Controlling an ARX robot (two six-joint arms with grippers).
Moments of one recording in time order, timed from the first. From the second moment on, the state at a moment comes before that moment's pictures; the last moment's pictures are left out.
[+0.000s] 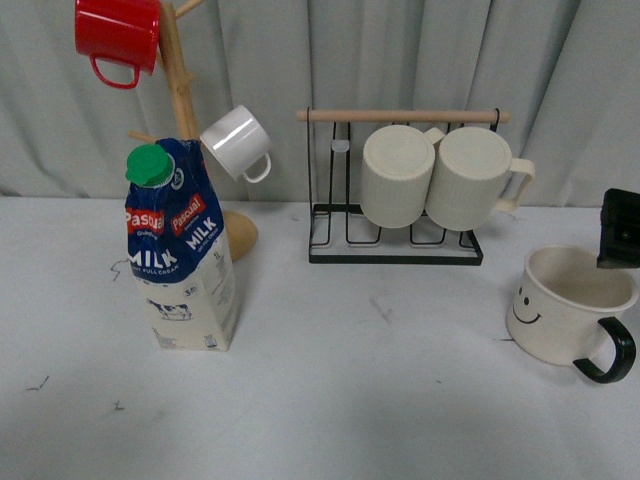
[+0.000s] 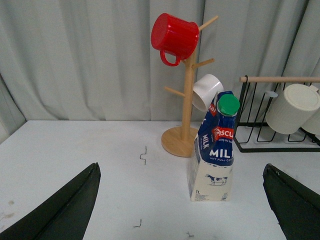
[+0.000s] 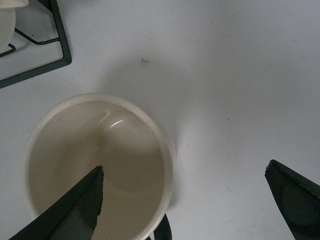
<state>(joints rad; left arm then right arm) 0.00 0.01 0.01 0.00 0.00 0.00 -0.02 1.90 1.11 -0.16 0.03 0.27</state>
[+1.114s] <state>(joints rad) 0.00 0.01 0.01 0.00 0.00 0.00 0.14 1.88 1.16 -0.21 0.06 0.35</state>
